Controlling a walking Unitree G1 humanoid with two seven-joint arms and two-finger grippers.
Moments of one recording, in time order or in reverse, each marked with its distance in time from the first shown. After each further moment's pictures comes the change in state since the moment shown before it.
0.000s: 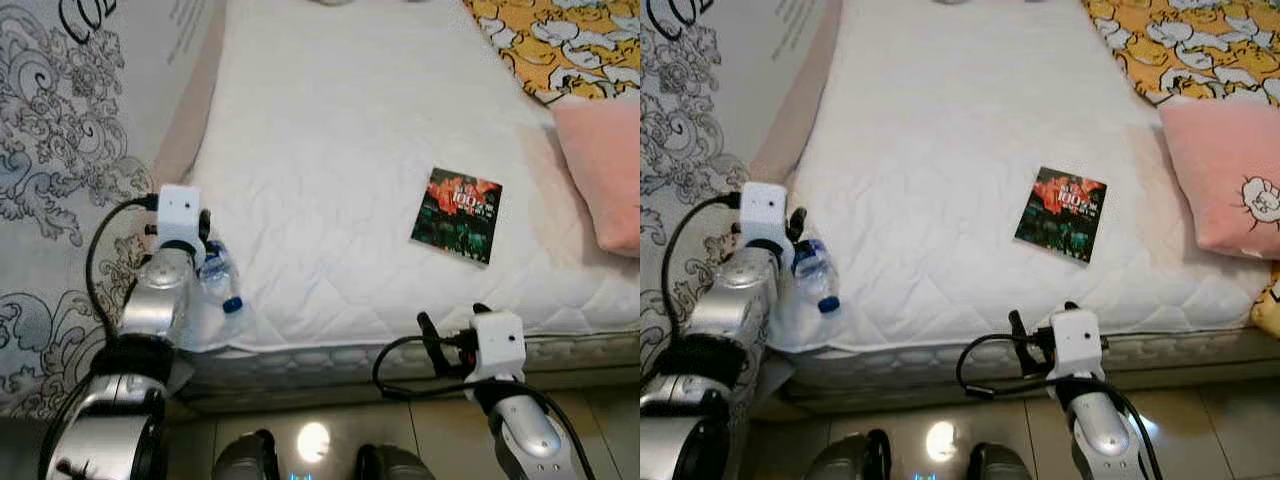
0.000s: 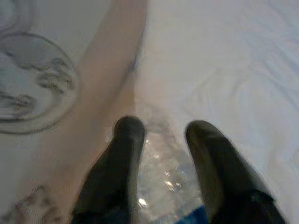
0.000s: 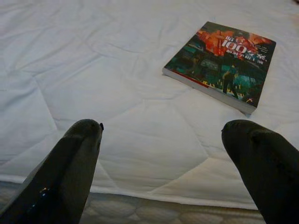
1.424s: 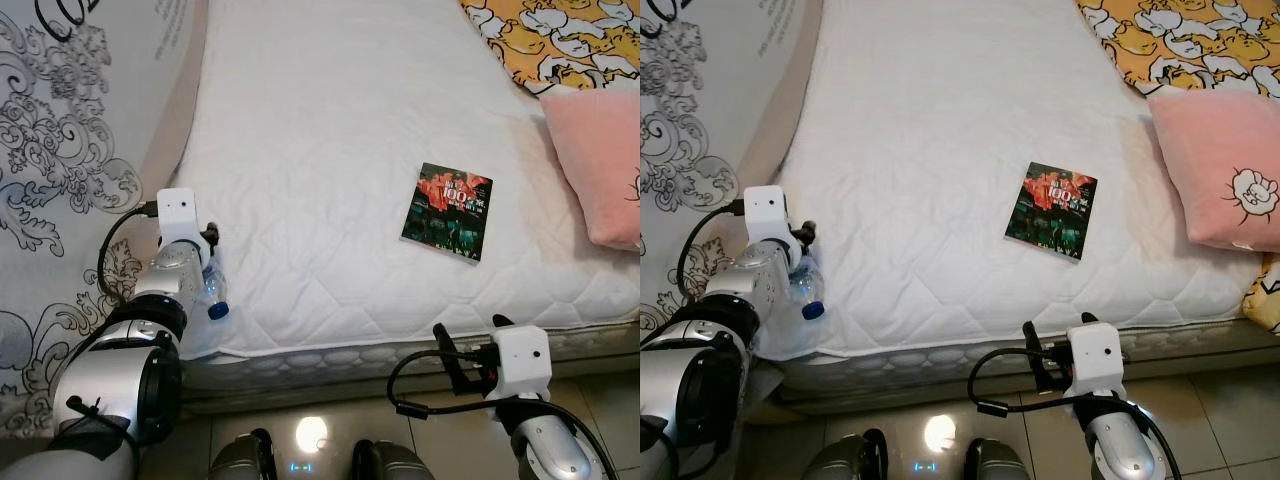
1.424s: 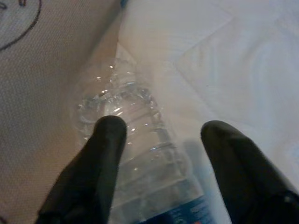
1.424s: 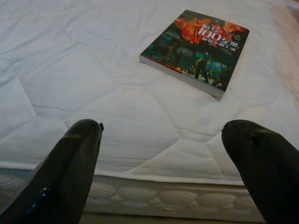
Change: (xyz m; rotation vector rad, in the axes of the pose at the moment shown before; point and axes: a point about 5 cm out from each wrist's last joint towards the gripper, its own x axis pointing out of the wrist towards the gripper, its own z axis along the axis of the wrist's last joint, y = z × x) left arm 0.023 -0.005 -0.018 -0.138 0.249 0.058; right arm -0.025 -0.010 0.005 -0.017 0.027 -0.025
